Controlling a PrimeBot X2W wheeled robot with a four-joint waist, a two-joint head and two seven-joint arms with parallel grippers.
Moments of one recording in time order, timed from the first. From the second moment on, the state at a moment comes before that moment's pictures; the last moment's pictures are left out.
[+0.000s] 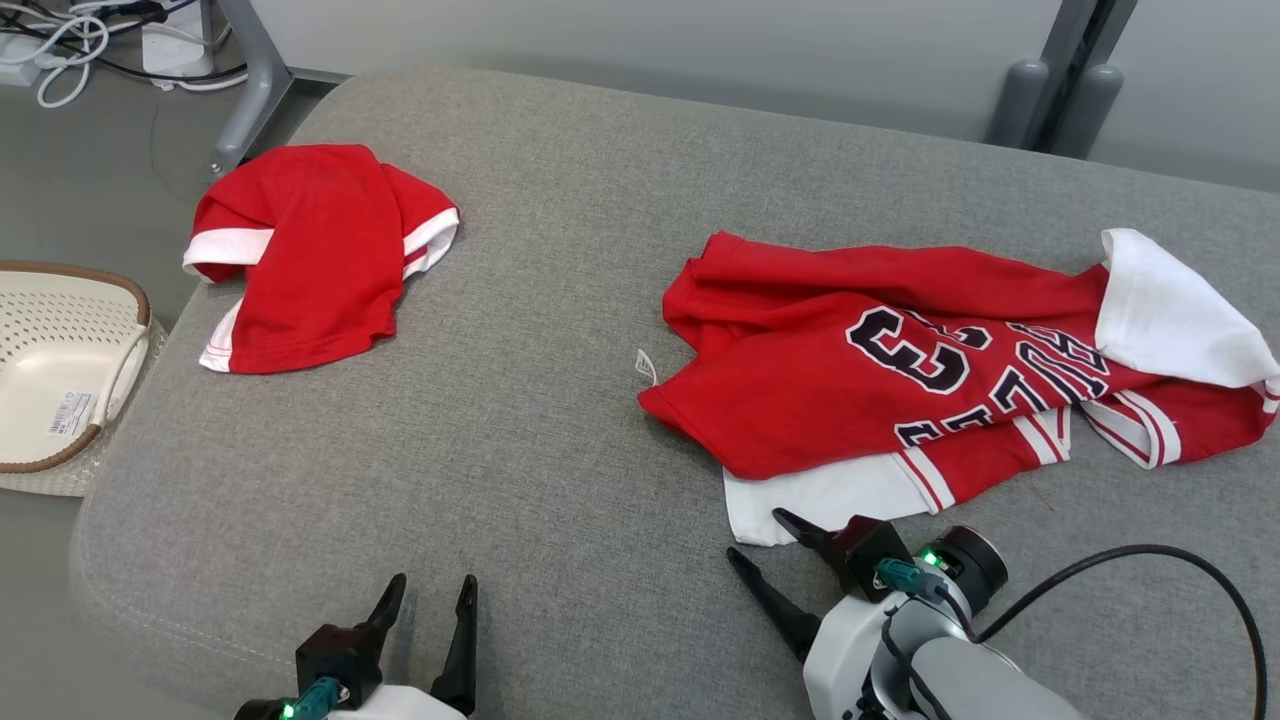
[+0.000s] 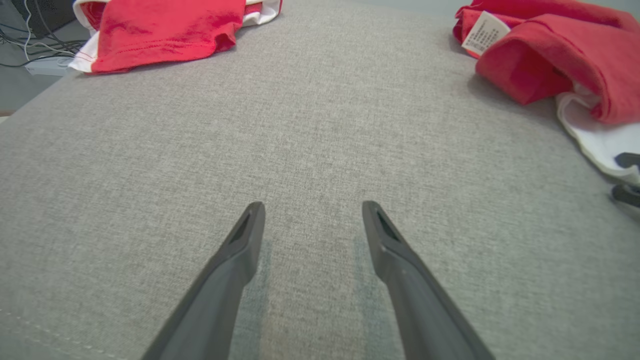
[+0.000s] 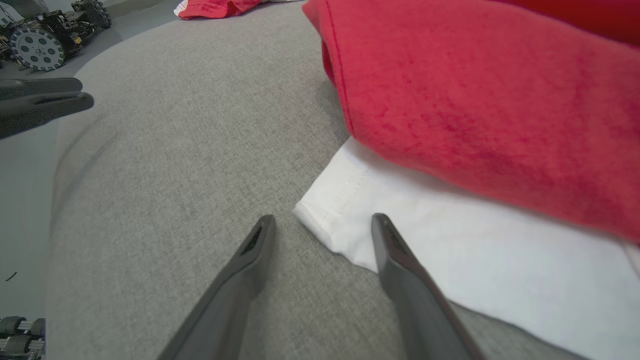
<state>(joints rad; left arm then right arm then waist) -0.07 0.05 -0.21 0.52 -0.26 0.02 -0.26 -0.51 -0.12 0.87 0.80 0.40 0.13 -0.26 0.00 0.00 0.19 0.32</state>
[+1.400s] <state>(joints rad) -0.05 0.05 -0.14 0.54 -0.22 0.00 -0.26 -0.25 -0.29 0.04 0.24 0.22 0.13 -0.26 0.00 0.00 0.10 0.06</state>
